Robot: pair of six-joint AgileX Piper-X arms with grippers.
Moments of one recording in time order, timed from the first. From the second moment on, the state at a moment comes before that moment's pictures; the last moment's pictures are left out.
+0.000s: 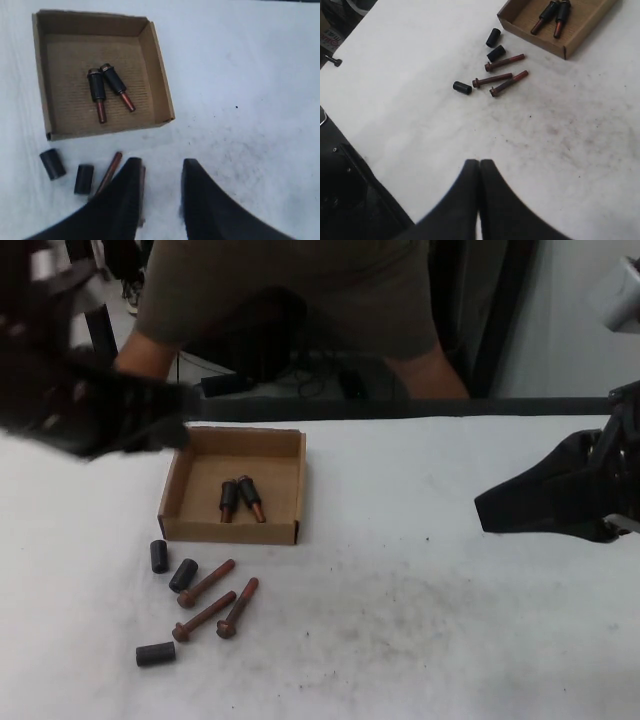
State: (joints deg) left arm -13.8 69.3 -54.5 36.8 18.7 -11.4; right arm 31.4 59.4 -58.9 51.2 -23.0 9.1
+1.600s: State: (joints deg) left arm -13.8 22.4 -36.2 50.4 6.3 -5.8; right arm 41.9 111.3 -69.3 10.4 -15.3 -84.3
